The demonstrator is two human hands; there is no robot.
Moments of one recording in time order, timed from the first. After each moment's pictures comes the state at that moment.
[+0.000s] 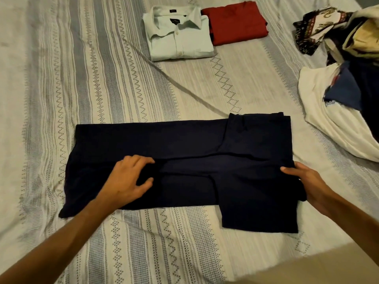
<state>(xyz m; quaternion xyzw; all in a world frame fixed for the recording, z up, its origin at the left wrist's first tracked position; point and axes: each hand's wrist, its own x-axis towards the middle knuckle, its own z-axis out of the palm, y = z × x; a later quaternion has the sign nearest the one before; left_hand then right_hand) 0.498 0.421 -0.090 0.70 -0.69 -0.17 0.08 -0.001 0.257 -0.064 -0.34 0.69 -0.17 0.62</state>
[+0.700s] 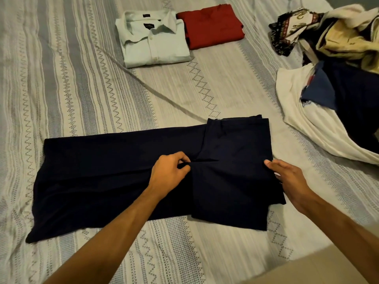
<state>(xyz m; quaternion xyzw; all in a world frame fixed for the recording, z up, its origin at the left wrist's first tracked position) 0.346 0.307 -0.103 0.73 -0.56 -0.34 0.20 -0.001 0.246 -0.067 -0.34 0.68 -0.25 0.60</state>
